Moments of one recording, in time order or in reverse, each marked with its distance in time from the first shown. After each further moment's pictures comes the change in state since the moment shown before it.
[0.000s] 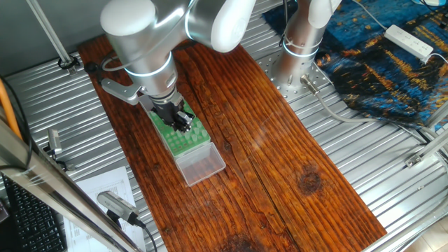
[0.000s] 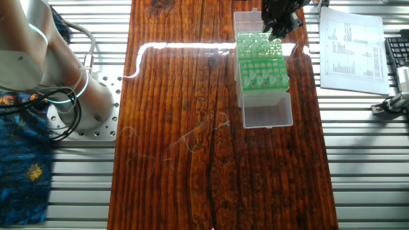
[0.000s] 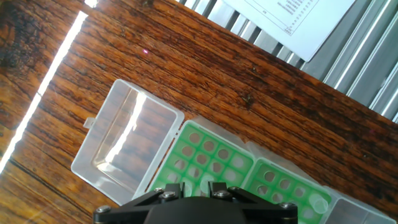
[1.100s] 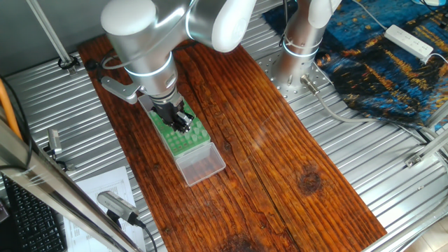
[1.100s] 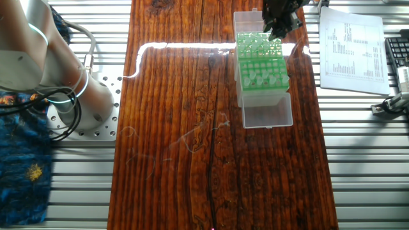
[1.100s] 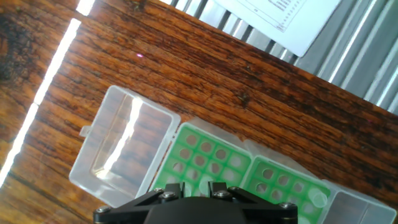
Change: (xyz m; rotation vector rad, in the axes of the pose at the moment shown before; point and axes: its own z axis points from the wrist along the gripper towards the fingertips) arm -0.001 -0.001 0.002 0.014 -0.012 0.066
